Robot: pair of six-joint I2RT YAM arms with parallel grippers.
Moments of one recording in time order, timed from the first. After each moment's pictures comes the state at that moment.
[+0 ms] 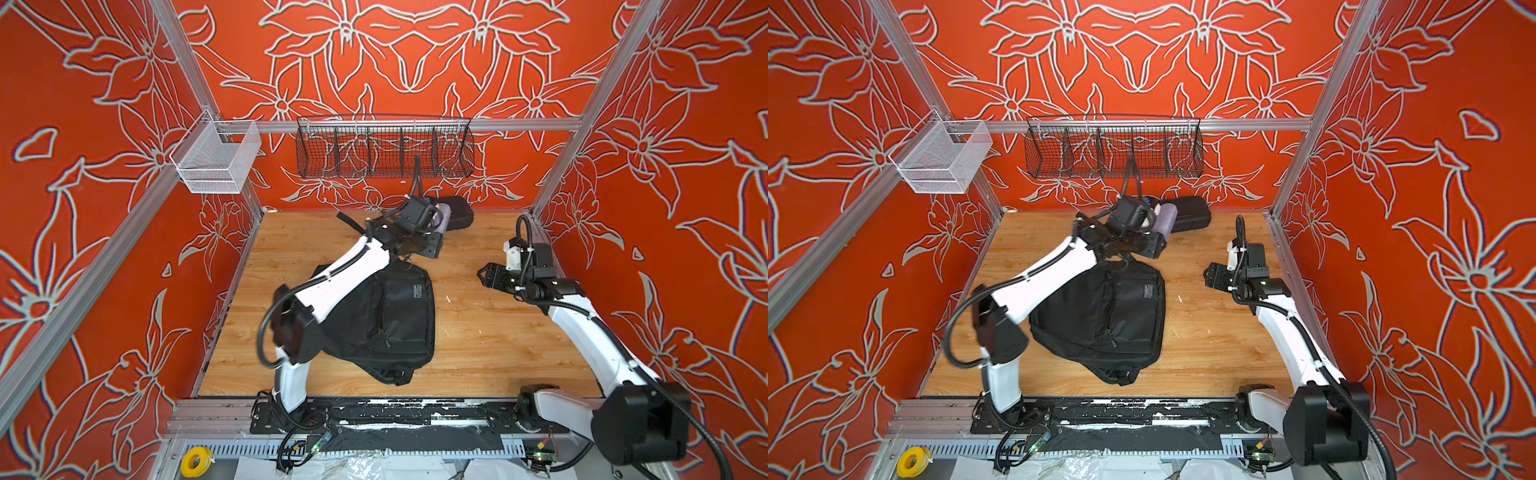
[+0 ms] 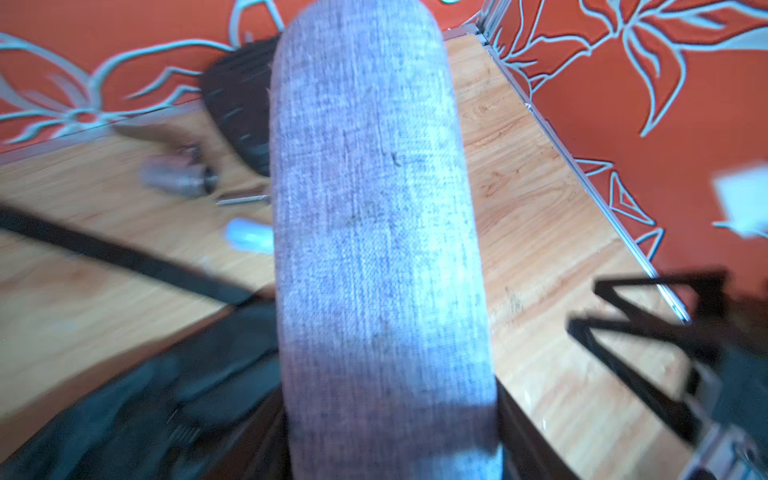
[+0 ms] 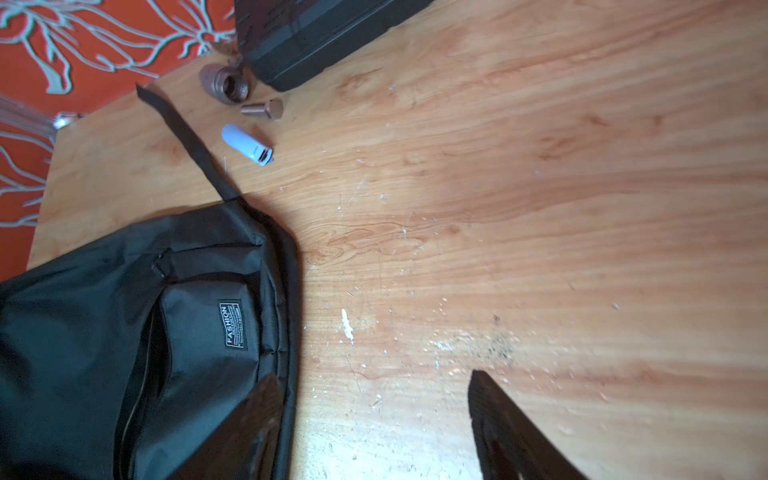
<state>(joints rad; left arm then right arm) -0.70 1.84 1.89 -0.78 -0.04 -0.30 0.08 1.20 0.92 -0.55 -0.22 0.35</state>
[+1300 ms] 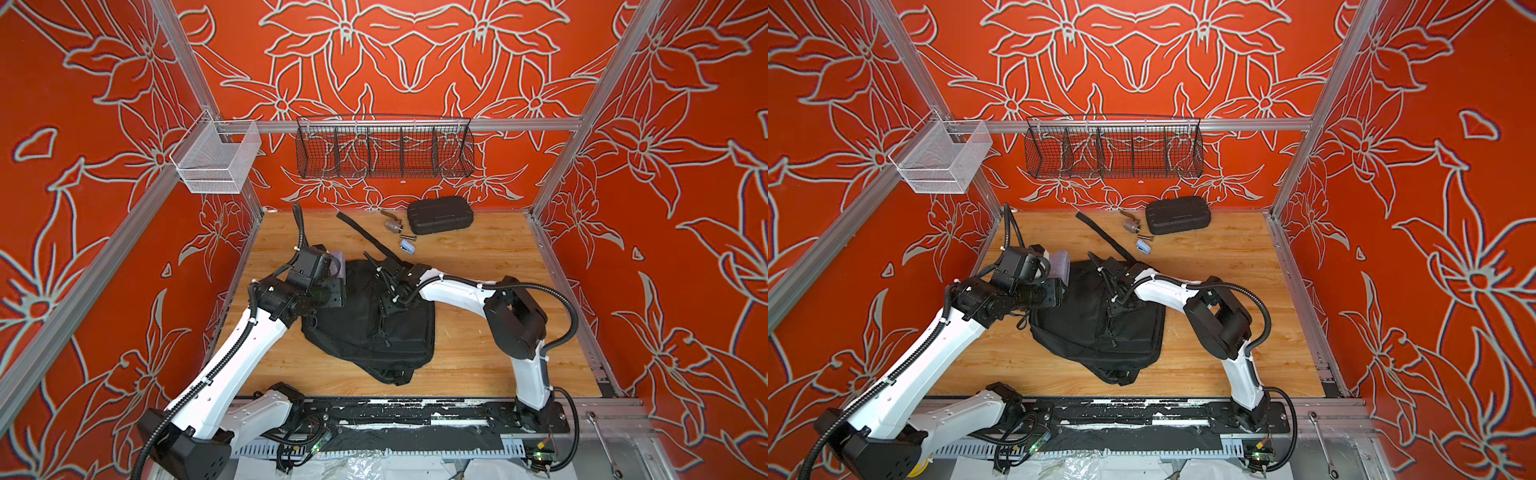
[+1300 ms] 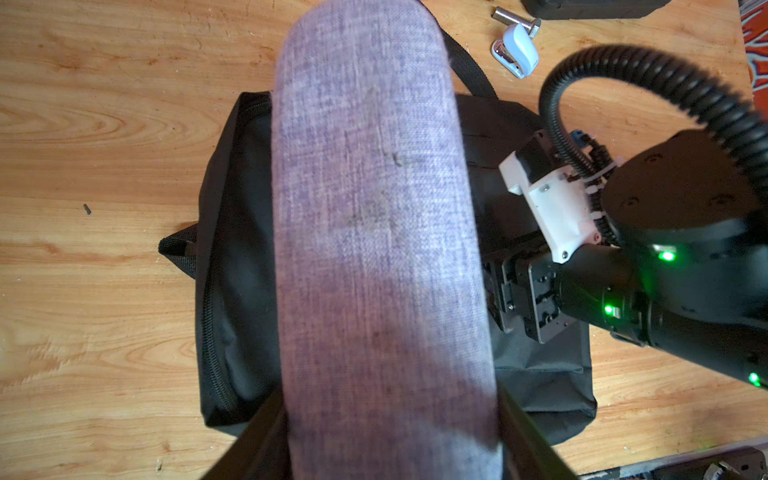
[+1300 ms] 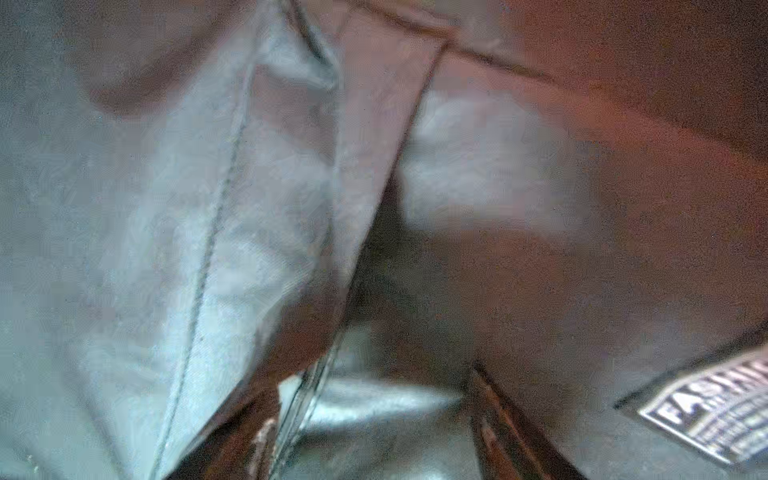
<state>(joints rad) -0.38 1.07 1.14 -1.01 -0.06 -0.48 0.85 2.03 1.49 -0.70 0.05 0.56</state>
